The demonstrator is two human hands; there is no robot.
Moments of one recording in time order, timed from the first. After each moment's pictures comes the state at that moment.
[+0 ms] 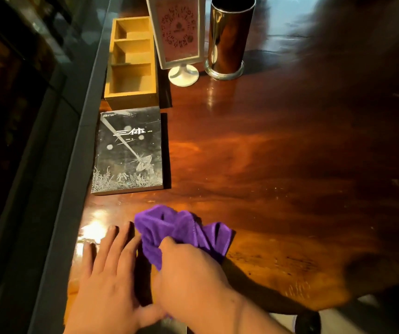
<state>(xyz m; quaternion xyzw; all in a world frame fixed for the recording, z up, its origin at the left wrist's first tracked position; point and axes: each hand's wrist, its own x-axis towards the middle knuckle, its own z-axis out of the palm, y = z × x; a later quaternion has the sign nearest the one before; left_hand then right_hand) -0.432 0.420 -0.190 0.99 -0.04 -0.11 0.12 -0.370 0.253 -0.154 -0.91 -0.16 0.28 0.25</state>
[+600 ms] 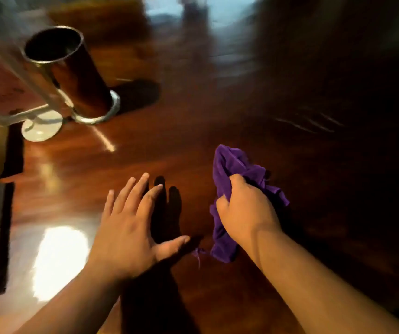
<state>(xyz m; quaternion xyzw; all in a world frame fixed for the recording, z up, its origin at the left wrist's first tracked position) -0.177 0.138 -0.185 0.98 -0.16 -0.07 0.13 -0.160 -0.105 -0.170 -0.96 0.13 0.11 0.22</state>
